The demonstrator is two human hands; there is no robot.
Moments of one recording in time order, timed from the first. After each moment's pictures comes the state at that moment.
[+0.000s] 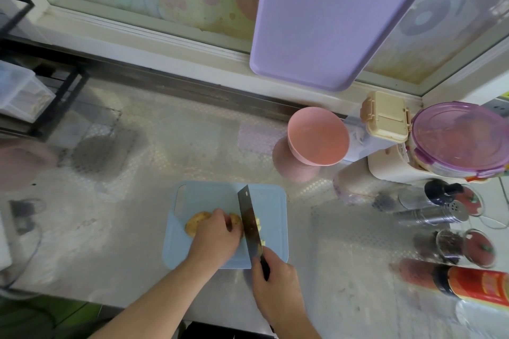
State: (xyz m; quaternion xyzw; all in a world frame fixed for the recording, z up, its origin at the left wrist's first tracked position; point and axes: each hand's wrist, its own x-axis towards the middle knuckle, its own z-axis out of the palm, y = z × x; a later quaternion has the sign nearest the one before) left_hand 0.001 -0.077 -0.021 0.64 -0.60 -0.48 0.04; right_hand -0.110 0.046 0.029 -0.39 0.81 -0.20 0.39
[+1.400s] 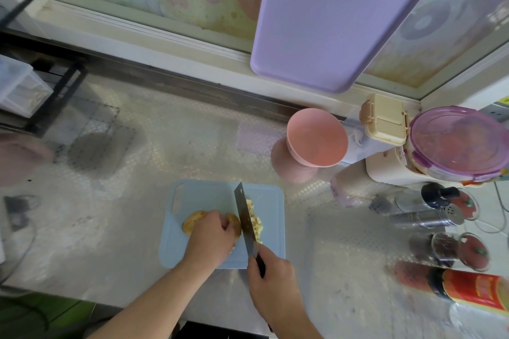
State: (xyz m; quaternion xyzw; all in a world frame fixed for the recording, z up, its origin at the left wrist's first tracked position) left_hand -0.001 -0.076 -0.004 0.65 -0.55 -0.52 0.06; right_hand -0.112 0.042 0.029 -0.41 0.79 -0.20 0.40
